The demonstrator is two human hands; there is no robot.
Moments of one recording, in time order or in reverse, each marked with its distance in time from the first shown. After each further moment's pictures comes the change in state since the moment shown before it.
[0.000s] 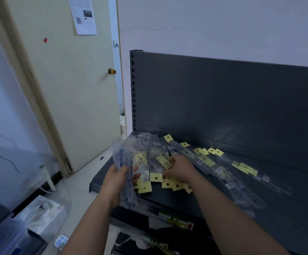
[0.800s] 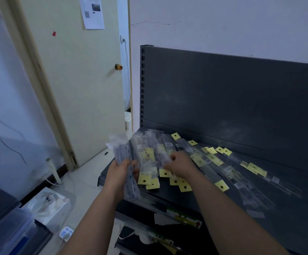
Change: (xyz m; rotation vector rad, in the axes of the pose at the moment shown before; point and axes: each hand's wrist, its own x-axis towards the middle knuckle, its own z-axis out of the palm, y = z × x) left_hand 0.006 0.002 -0.015 -0.110 0.077 -0.034; right_hand 0.013 -0.016 0.020 0.078 -0.006 -0.017
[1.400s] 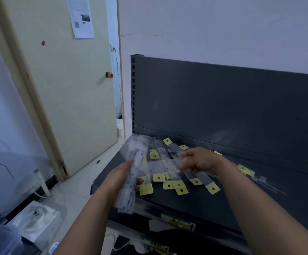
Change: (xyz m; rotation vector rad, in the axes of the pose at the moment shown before) left_hand 0.006 0.008 0.000 0.147 -0.300 -0.153; right_hand -0.022 0.023 -0.095 0.311 -0.297 0.053
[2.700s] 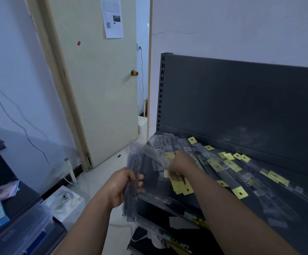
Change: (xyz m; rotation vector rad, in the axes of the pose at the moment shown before) left_hand -0.028 -0.007 -0.053 -0.127 0.098 -0.039; right_hand 0.066 -0.040 0.125 -0.646 0.256 0.067
